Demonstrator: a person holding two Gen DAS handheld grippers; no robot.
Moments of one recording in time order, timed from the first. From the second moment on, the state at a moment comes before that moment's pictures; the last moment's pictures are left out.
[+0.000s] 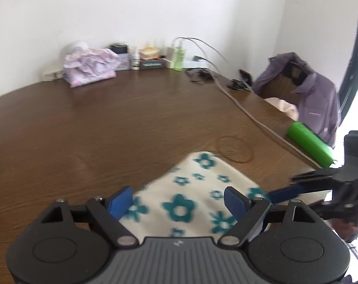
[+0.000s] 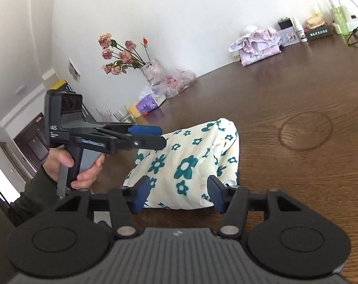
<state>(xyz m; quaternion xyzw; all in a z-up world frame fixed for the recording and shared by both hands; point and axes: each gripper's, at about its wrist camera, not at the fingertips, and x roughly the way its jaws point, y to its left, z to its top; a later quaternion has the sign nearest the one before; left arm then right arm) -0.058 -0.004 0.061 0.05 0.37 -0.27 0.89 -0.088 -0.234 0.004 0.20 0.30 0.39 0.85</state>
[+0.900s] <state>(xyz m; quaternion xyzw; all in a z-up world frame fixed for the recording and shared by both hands) -0.076 0.000 0.032 0.06 0.32 -0.26 0.91 -0.047 -0.243 0.008 0.27 0.34 0.29 0.85</state>
